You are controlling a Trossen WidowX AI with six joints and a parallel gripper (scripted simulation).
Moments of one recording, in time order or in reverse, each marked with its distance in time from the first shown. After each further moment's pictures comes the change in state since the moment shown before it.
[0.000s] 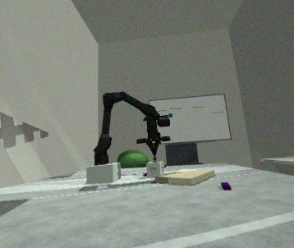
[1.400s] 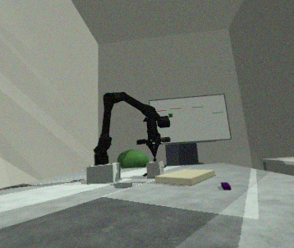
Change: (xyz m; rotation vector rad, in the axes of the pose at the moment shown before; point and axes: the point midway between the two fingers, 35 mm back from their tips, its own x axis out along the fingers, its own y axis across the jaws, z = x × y) arm 0.005 0.000 0.000 0.000 0.000 0.000
